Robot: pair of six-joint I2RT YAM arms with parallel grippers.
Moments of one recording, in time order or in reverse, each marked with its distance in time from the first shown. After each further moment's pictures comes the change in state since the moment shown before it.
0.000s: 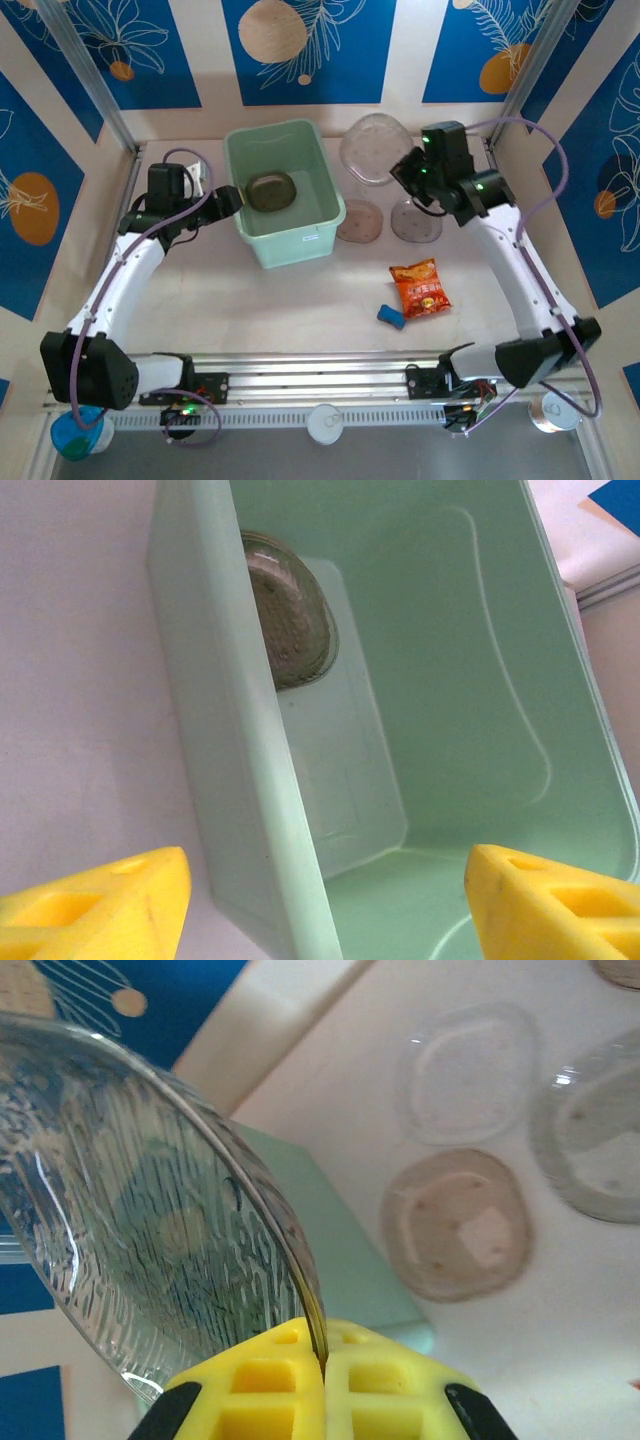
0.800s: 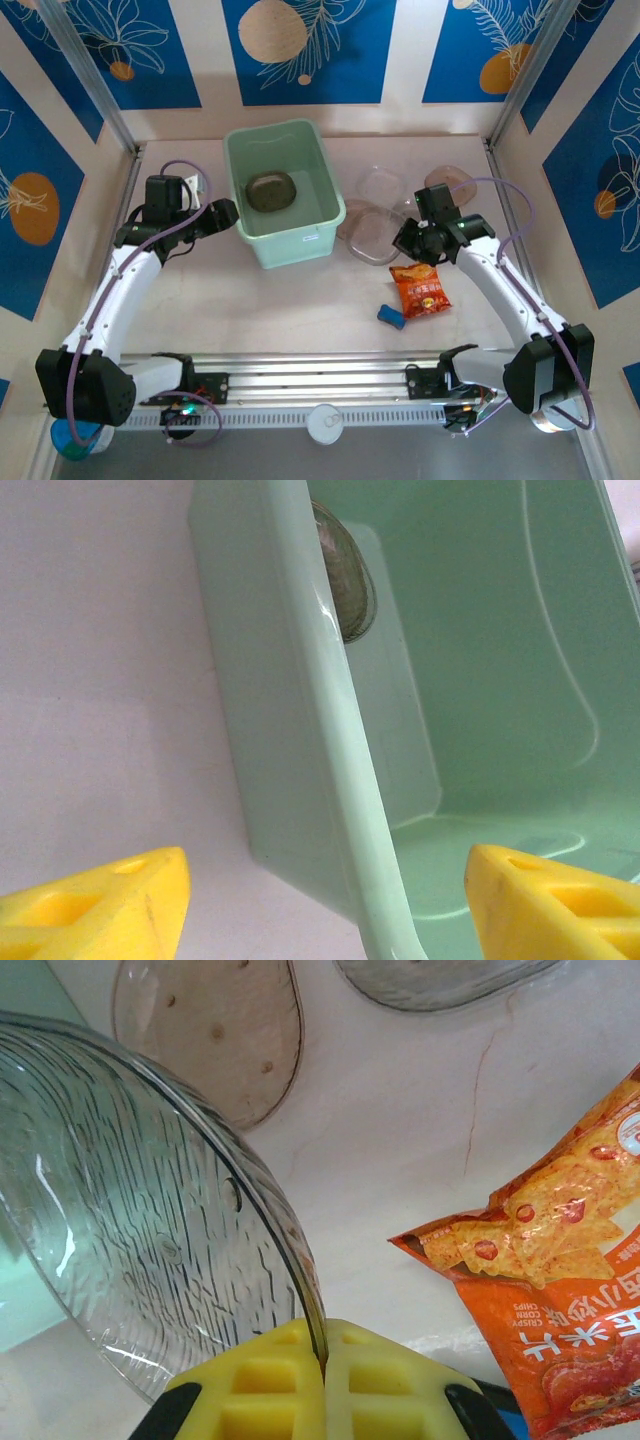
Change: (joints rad) left arm 0.003 -0.085 -0.070 -0.067 -0.042 0.026; right arm -0.101 -0.163 -0.558 -0.008 -0.163 -0.207
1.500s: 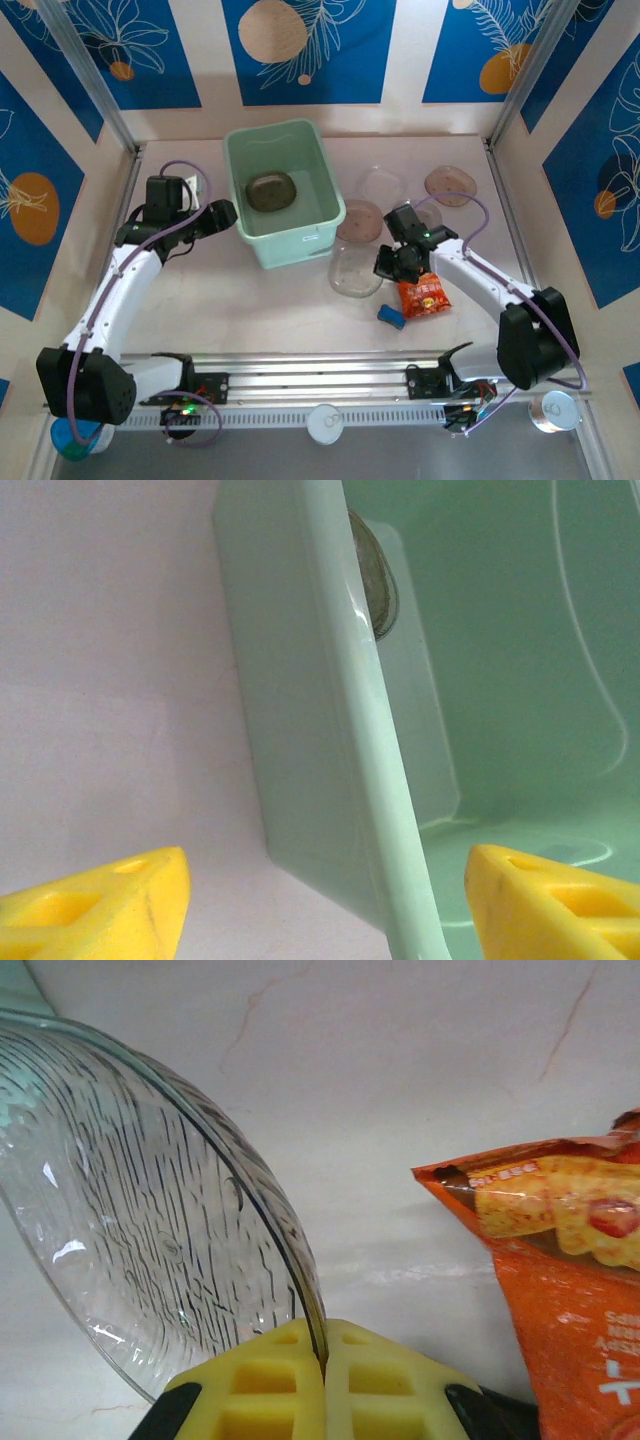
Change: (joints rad) left arm 0.002 0.004 -0.001 -0.011 -0.034 0.000; right arm 0.143 0.116 -0.168 0.111 -0.023 -0.094
